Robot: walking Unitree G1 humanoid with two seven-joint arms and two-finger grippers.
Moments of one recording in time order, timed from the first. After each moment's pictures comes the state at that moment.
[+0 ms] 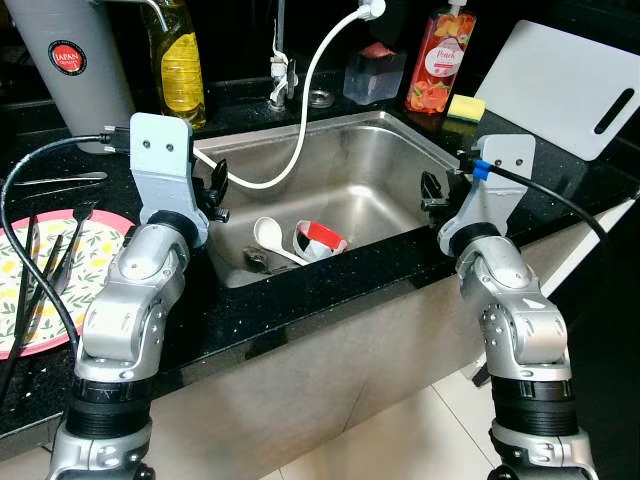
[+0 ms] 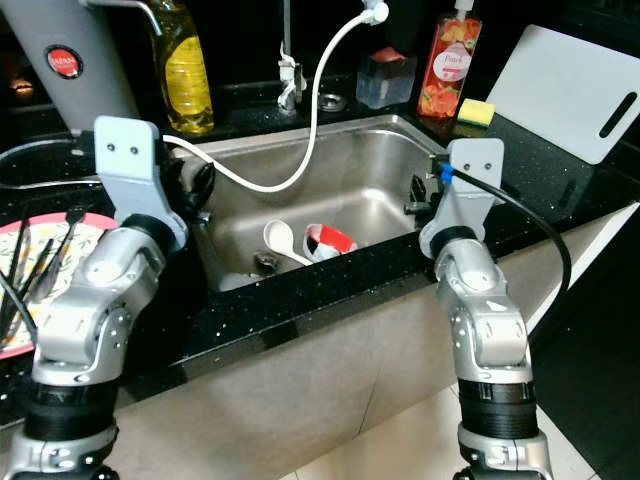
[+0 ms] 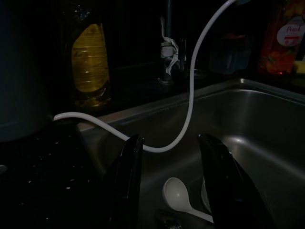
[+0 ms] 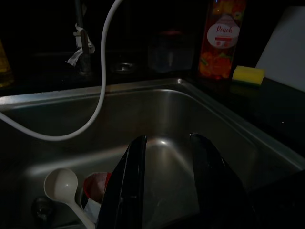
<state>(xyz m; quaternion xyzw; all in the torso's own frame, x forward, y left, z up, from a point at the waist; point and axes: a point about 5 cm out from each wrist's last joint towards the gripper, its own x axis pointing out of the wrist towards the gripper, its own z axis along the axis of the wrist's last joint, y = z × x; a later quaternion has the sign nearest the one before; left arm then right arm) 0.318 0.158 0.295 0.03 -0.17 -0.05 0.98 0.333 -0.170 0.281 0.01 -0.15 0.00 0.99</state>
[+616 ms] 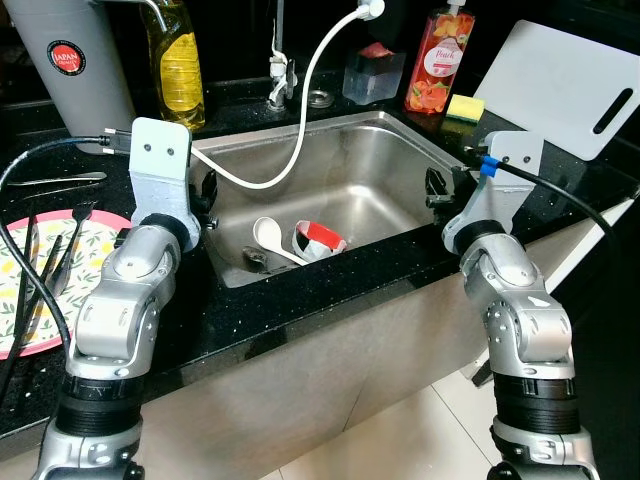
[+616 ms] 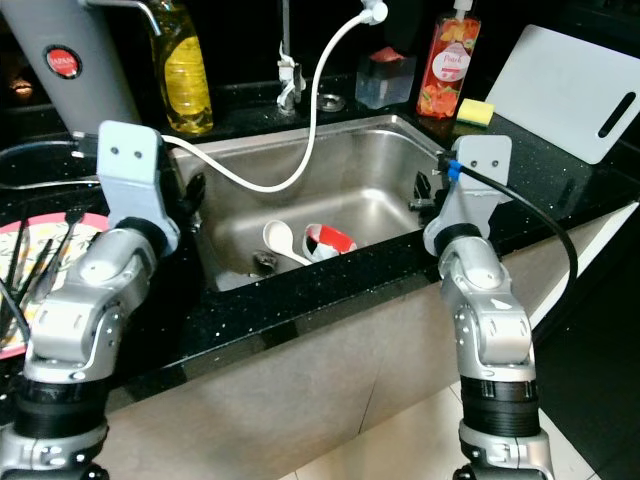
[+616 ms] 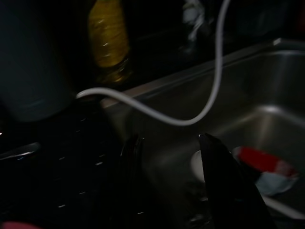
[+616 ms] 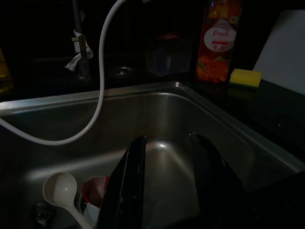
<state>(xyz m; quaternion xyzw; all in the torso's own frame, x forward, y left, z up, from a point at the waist) 0.326 0.180 0.288 0.08 -0.10 0.01 0.99 0.333 -0.173 0.284 0.02 -0.16 0.00 0.99</state>
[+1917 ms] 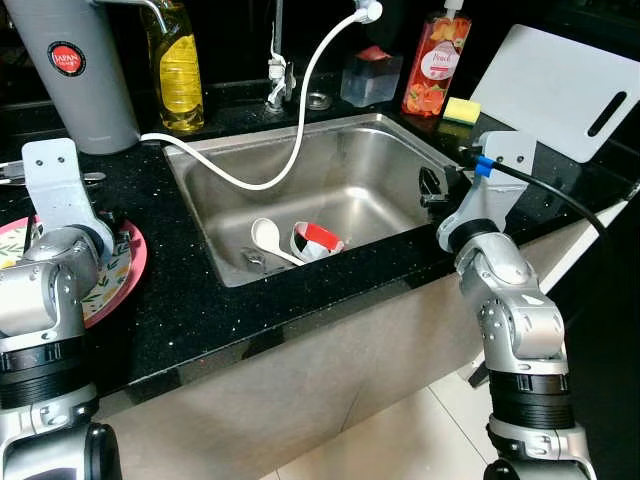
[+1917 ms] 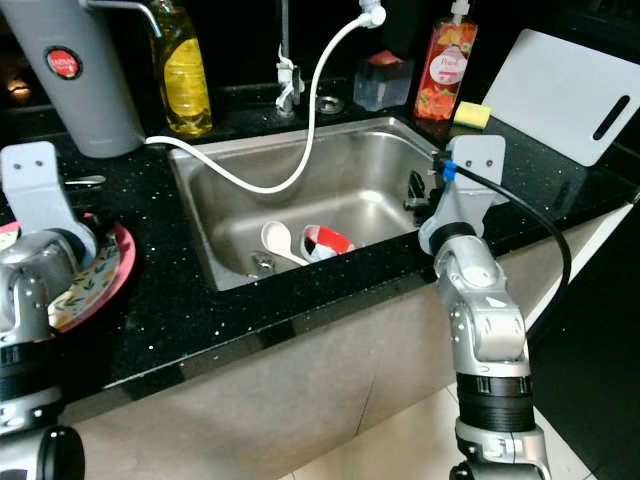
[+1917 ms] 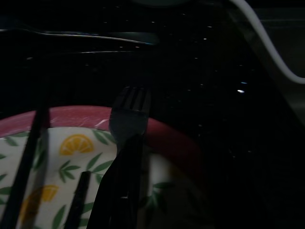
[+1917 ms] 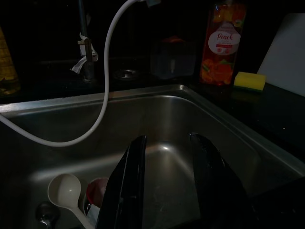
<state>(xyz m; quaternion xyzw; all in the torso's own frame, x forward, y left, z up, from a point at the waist) 0.329 0.268 0.267 -0.05 0.06 0.17 0.98 0.337 -0.170 0.281 0.02 -0.16 0.01 0.99</state>
